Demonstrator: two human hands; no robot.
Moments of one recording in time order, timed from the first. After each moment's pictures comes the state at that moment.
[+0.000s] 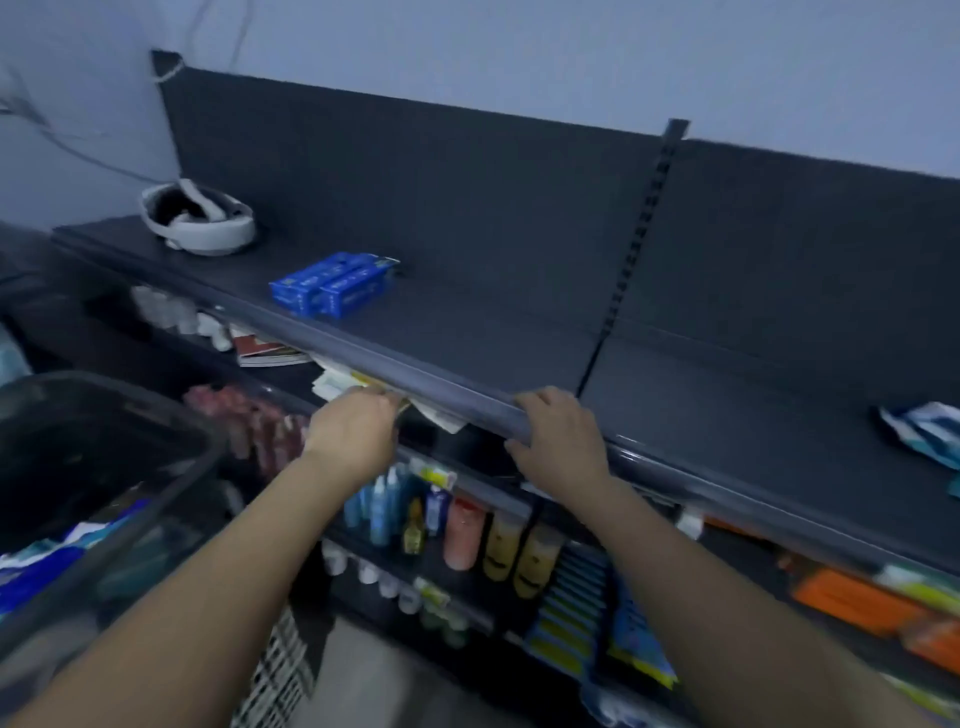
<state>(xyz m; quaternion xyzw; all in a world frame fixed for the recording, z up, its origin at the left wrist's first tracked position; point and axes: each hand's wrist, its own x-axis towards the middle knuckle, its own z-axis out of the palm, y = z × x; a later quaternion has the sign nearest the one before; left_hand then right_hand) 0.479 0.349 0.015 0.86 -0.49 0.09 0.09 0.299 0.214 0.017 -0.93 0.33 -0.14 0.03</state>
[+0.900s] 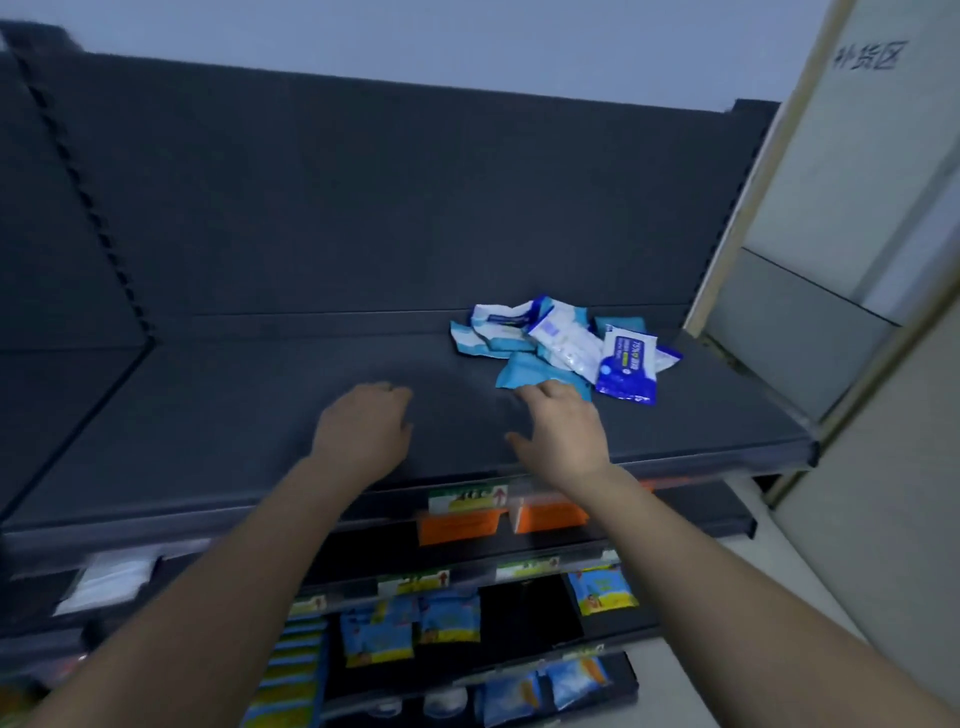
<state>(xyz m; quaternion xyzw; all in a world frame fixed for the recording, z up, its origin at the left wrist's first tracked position) 0.085 0.023 0.001 0.65 -0.75 0.03 0.13 -0.133 0.016 0.007 -0.77 0.62 -0.13 -0.01</state>
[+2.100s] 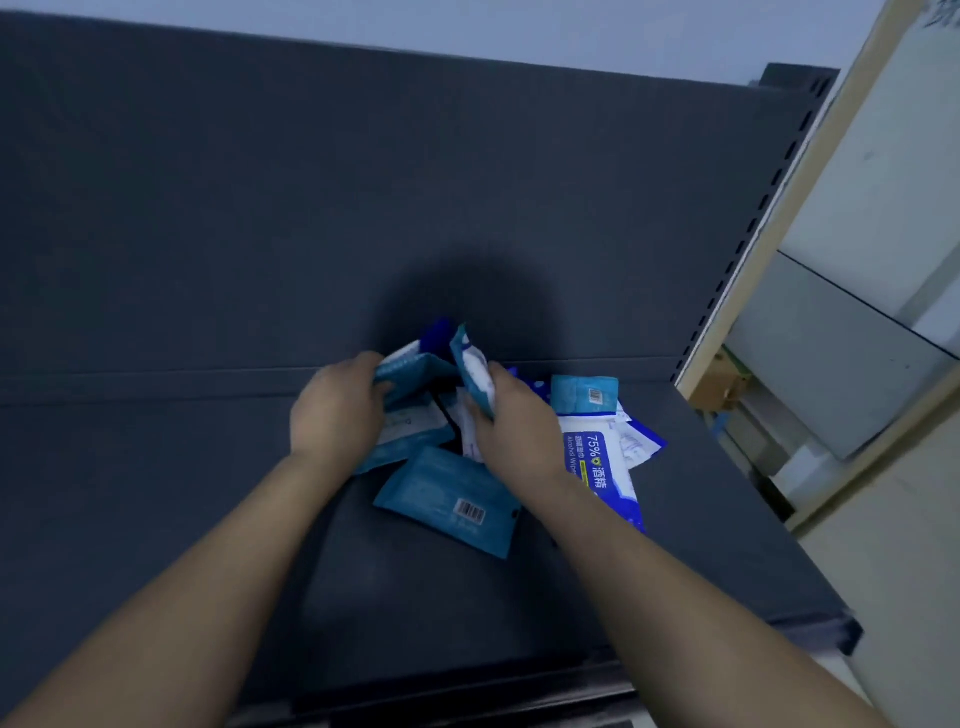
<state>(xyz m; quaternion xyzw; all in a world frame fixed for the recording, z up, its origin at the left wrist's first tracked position) -0.027 -0.182 0.002 0.70 -0.65 0.02 0.31 -0.209 -0.192 -0.003 -0.75 0.59 -0.29 0.11</state>
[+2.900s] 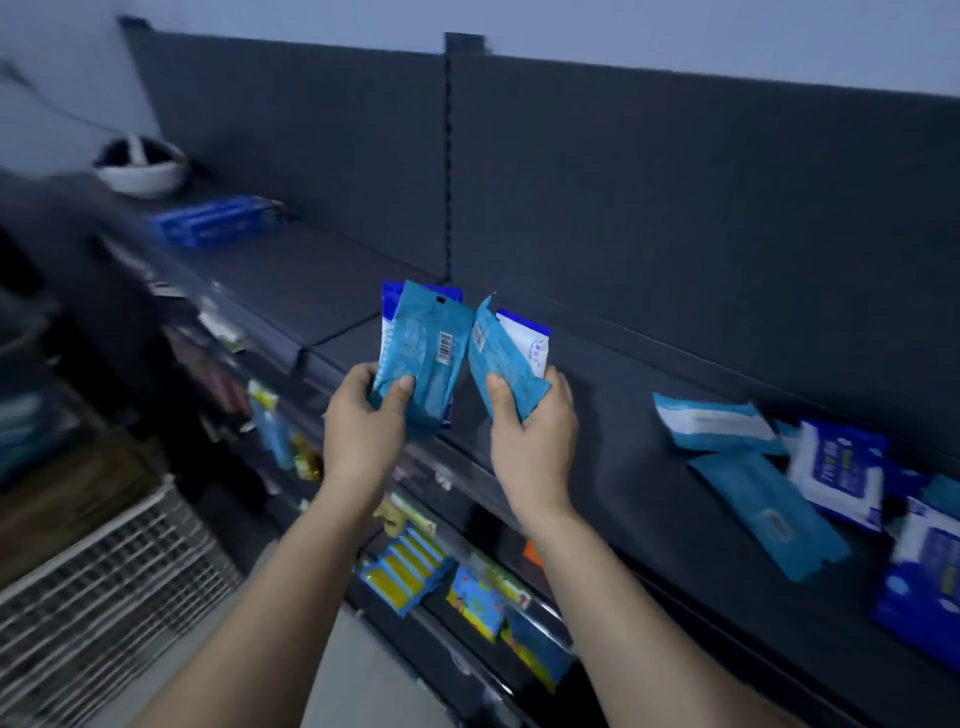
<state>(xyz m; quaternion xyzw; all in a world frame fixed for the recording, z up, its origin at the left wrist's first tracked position) 0.072 0.117 0.009 0.75 -0.16 -0.01 0.64 -0.022 0.021 0.011 -0.72 0.28 -0.47 0.42</state>
